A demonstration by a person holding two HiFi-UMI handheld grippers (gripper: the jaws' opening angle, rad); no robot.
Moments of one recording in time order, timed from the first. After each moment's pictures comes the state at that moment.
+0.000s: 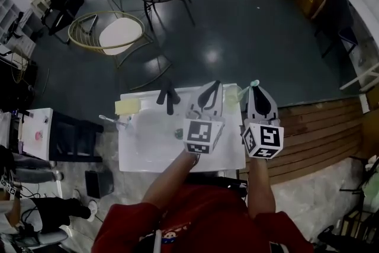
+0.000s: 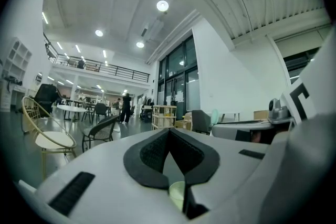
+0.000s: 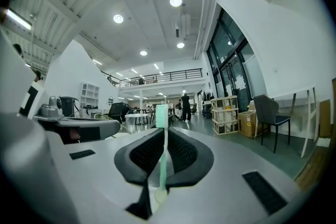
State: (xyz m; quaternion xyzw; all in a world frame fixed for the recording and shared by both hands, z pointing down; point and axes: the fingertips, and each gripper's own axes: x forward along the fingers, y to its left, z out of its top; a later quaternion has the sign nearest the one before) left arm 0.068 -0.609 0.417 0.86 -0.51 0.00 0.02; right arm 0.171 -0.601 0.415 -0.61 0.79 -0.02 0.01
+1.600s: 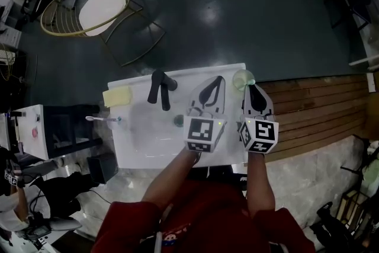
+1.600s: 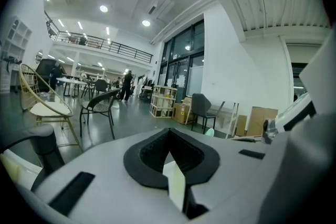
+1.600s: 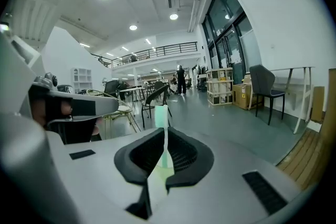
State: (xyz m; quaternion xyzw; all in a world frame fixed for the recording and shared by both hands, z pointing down) left arm 0.064 -0.657 0.529 0.86 -0.49 0.06 0.12; right arm 0.155 -0.647 0.571 -0.61 0.77 -0.14 -0.09
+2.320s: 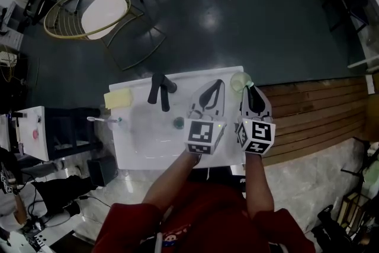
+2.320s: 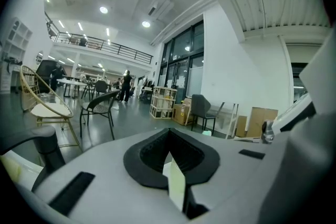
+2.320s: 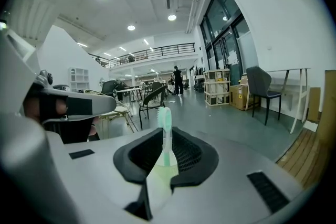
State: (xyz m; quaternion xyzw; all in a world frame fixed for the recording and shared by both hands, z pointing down) left arm 0.070 -0.648 0.521 0.86 -0.50 0.05 0.11; right arm 0.161 -0.642 0.566 -0.63 0.76 -0.13 -0.09
